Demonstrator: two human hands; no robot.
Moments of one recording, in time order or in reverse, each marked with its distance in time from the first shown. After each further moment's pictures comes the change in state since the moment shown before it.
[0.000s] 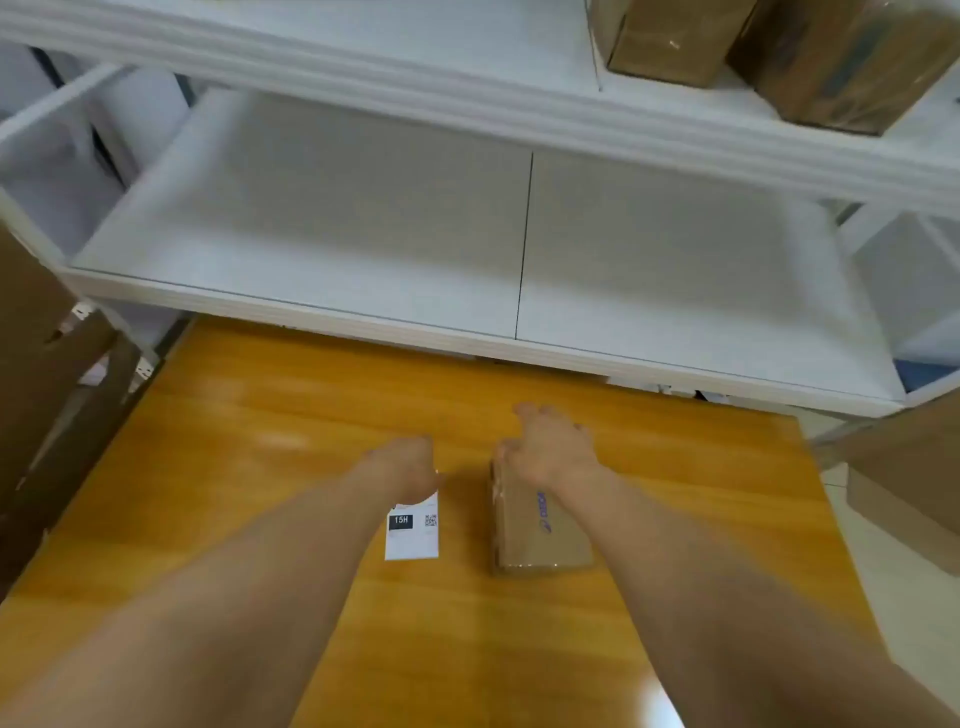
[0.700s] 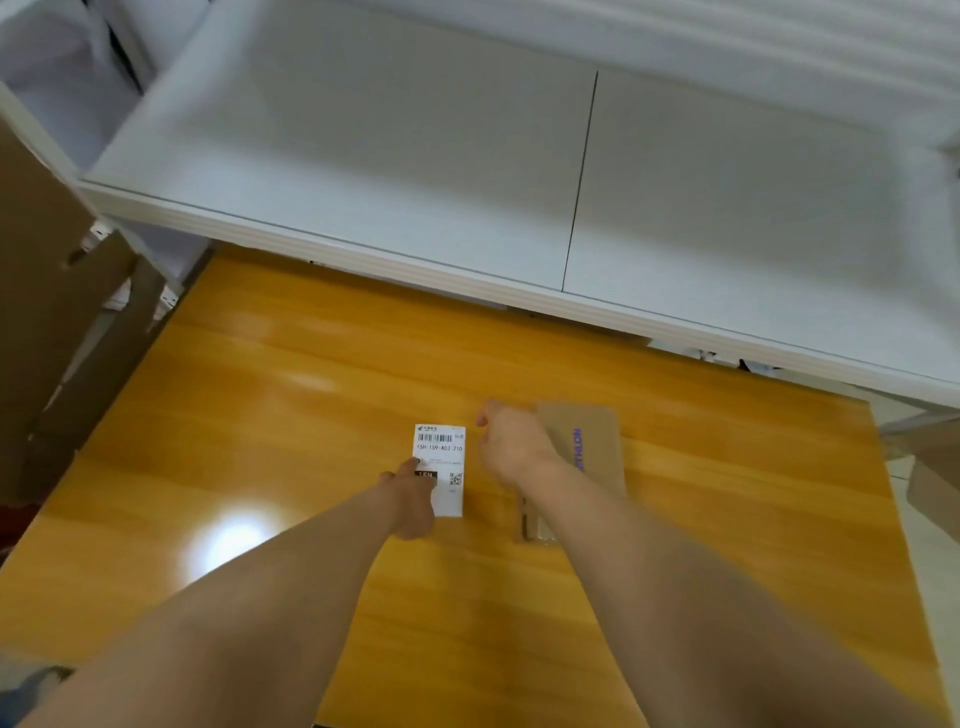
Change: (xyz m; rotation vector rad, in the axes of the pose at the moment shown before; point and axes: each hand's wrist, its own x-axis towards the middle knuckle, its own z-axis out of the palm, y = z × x) left_hand -0.002 -0.034 0.083 0.067 -0.281 -0.065; right_hand 0.022 -0.048 0.064 0.224 -0.223 -0.087
